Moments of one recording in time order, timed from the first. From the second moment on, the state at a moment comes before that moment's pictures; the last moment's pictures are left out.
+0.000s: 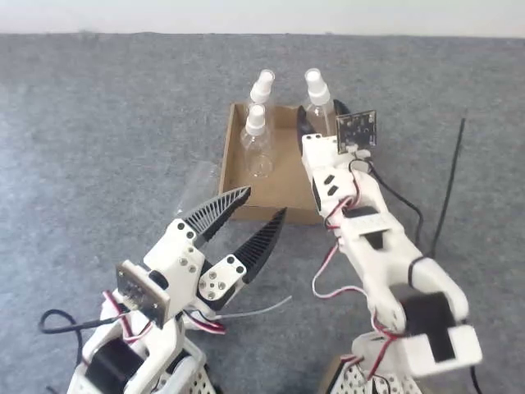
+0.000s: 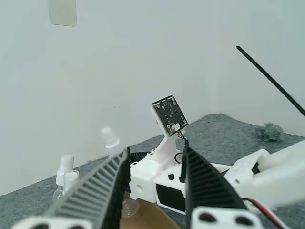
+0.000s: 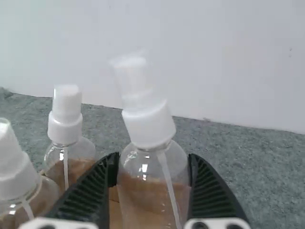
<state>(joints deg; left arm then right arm) 32.0 -103.3 70.8 44.8 2.1 -16.1 -3.7 52.5 -31.3 -0.7</state>
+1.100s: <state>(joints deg) 32.0 -103.3 70.8 44.8 2.1 -15.7 15.3 37.6 -31.3 -0.7</state>
